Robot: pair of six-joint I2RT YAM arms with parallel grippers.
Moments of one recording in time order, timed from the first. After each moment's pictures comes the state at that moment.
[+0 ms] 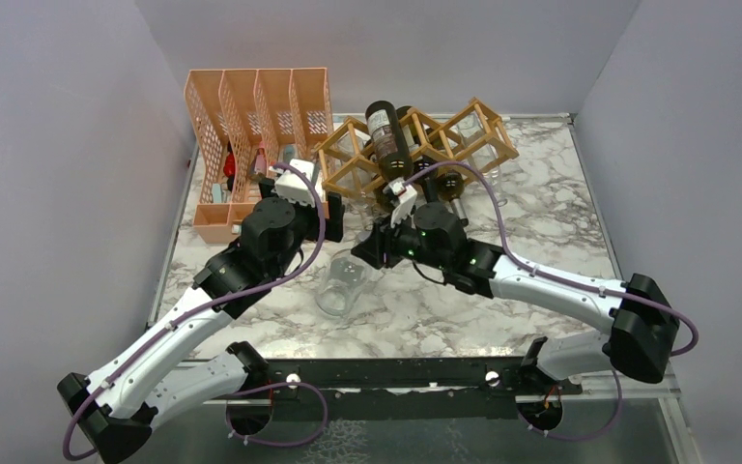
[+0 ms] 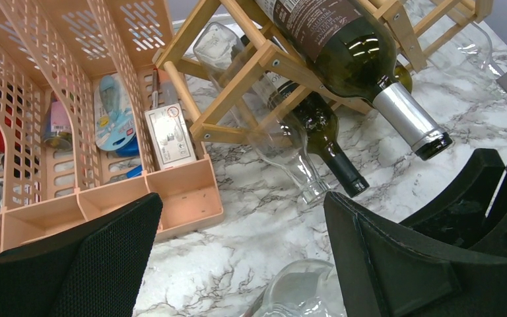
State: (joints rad) left arm -0.75 0.87 0.94 -0.31 -0.41 -0.17; right arm 0.96 1.35 0.95 0.08 -0.08 0.41
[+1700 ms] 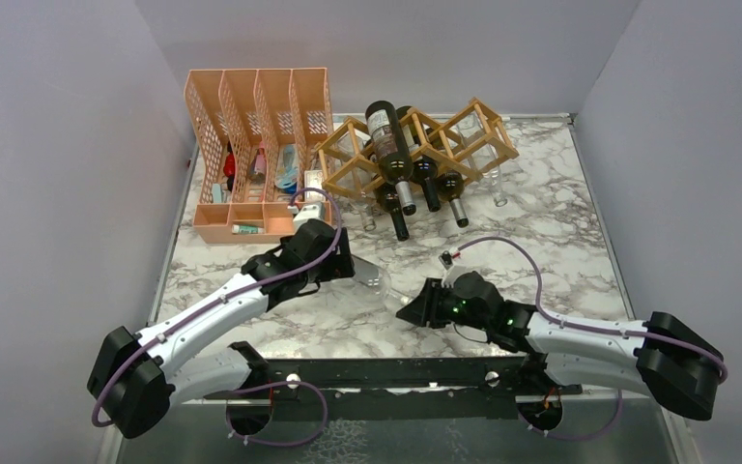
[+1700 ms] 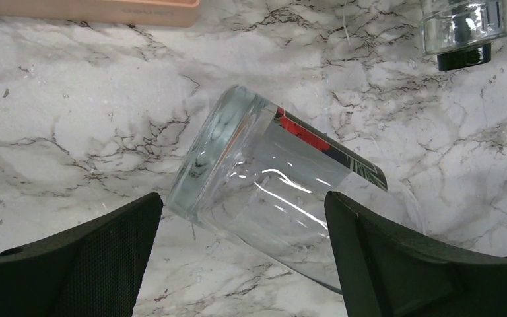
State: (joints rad) left arm -0.74 1.06 0.70 -0.47 -0.28 -0.71; right arm 0.98 1.02 0.25 0.28 -0.03 0.94
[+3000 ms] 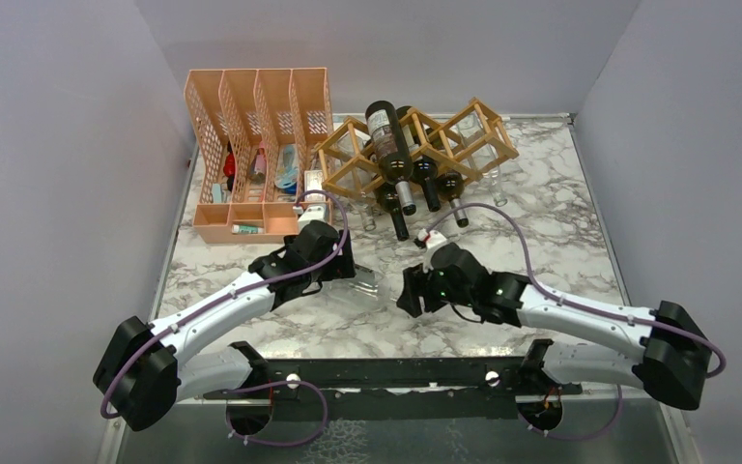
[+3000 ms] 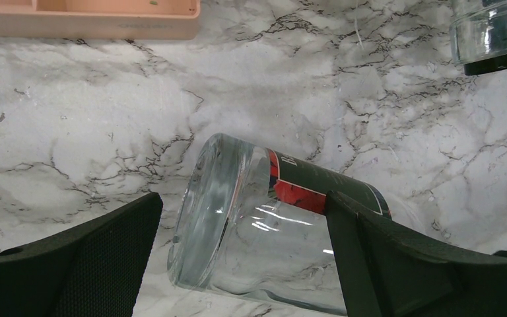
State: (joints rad) left arm -0.72 1.11 0.65 -0.35 -0.28 -0.65; right arm 0.98 1.08 0.59 -0.20 0.04 0.51
